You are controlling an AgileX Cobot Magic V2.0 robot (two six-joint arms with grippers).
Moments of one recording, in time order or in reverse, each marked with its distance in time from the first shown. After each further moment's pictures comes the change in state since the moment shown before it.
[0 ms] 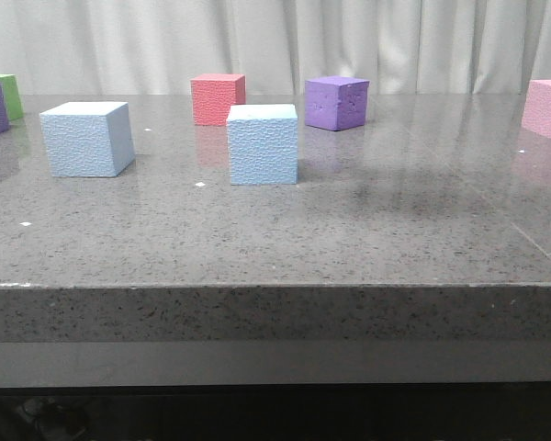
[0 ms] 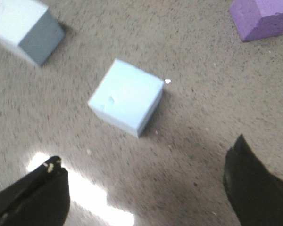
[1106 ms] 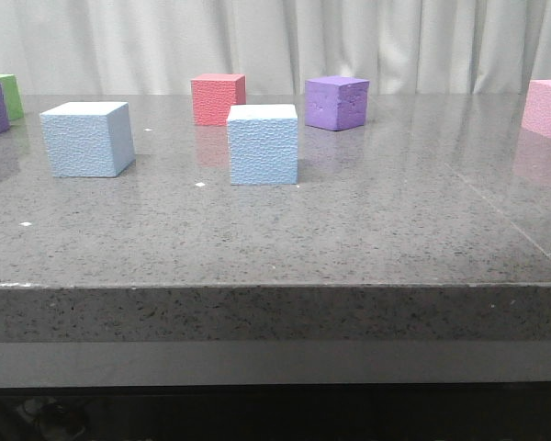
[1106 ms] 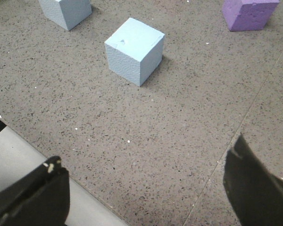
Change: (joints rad) left arm -0.069 0.077 -0.084 -0.004 -0.012 0.062; right arm -0.054 -0.542 0.541 0.125 -0.205 -0.203
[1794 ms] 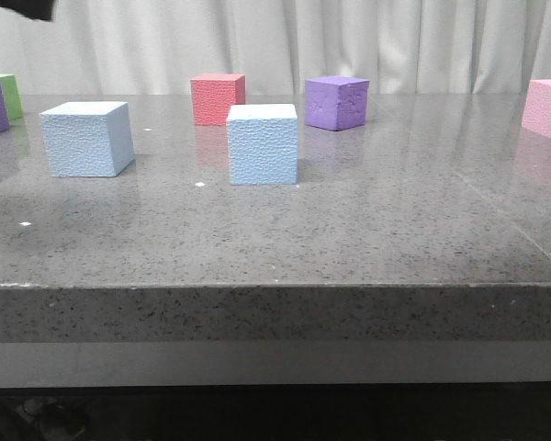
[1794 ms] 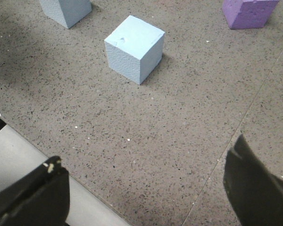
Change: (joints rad) left arm -0.227 0.613 -0.316 0.053 0.013 0.006; right arm 0.000 0.000 0.000 0.002 0.006 0.000
